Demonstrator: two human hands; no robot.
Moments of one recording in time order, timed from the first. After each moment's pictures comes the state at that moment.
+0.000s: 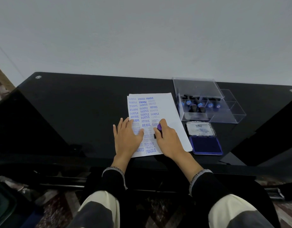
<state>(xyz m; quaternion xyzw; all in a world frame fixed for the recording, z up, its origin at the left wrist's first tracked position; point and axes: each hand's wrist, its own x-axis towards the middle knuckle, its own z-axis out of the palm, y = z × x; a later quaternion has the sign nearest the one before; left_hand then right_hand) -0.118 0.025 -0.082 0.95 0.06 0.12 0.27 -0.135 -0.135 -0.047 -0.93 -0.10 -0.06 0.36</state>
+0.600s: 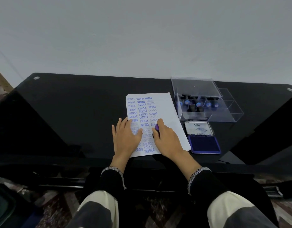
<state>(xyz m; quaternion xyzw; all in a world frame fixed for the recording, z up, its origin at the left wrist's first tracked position) -0.119 0.024 -0.080 0.95 0.06 0.12 0.27 -0.135 -0.136 -0.046 -0.95 -0.12 -0.06 0.30</state>
